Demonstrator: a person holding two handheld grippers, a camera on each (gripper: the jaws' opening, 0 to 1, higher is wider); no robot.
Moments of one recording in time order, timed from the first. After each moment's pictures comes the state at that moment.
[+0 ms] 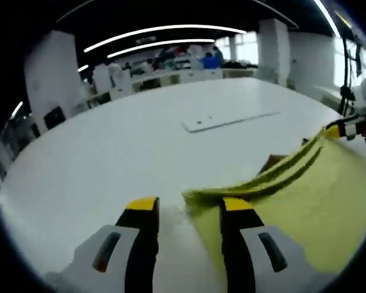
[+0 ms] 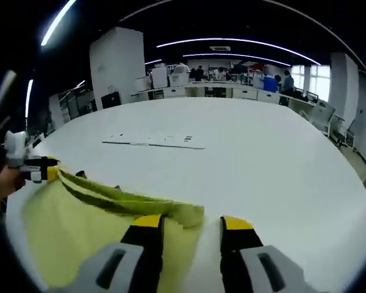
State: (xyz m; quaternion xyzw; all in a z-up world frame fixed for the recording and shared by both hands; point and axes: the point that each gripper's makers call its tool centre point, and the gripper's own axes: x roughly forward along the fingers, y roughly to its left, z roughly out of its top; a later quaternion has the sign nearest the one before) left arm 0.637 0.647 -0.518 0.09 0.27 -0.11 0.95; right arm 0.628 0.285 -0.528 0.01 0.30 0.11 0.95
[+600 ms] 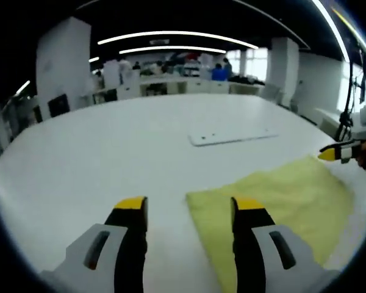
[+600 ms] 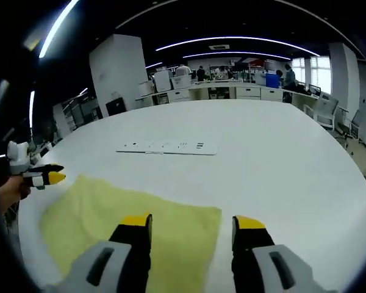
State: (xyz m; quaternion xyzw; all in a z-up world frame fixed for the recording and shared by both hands) left arm 0.598 0.654 -0.478 0.02 0.25 -0.14 0.96; right arm 0.594 0.309 -0.499 0.02 0.31 0.16 0.94
